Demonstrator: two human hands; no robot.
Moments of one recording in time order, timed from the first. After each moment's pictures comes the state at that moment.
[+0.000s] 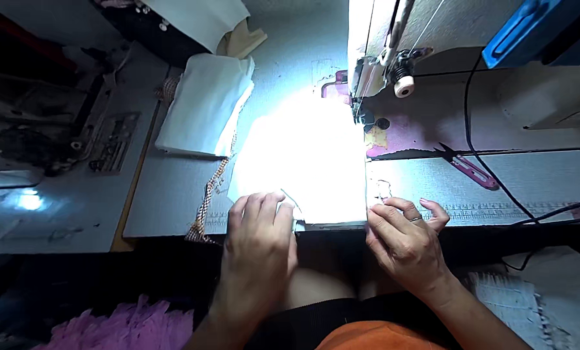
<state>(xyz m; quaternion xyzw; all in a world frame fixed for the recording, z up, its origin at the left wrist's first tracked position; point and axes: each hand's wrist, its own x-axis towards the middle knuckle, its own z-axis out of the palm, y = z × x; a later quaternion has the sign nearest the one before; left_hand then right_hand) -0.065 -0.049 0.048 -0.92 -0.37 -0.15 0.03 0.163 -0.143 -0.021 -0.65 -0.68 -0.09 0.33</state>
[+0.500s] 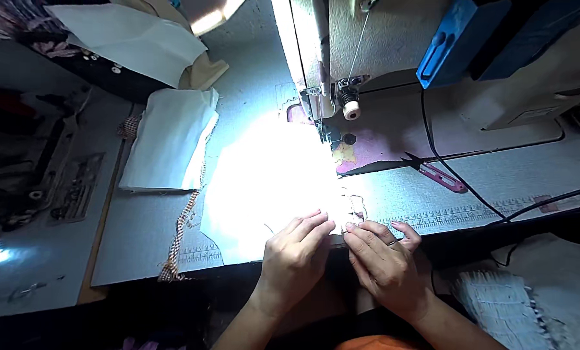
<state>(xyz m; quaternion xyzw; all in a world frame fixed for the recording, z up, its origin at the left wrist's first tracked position) -0.004 -0.038 -0.005 -0.91 -0.24 -0.31 -0.13 0.159 -0.149 -0.037 -0.64 -0.65 -0.12 0.38</state>
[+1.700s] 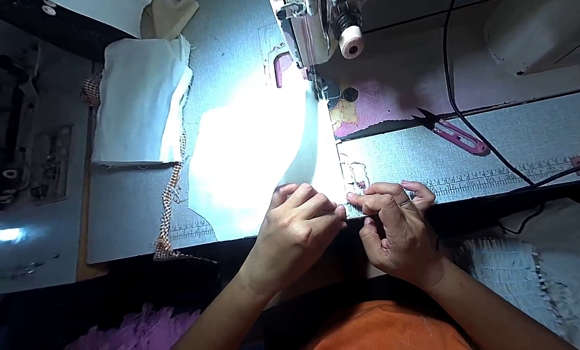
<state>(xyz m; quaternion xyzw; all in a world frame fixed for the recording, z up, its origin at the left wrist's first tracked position) -0.002 -0.036 0.015 -0.95 -0.16 -0.21 -0.14 0.170 -0.148 -0.032 -0.63 -0.63 -0.01 0.45</state>
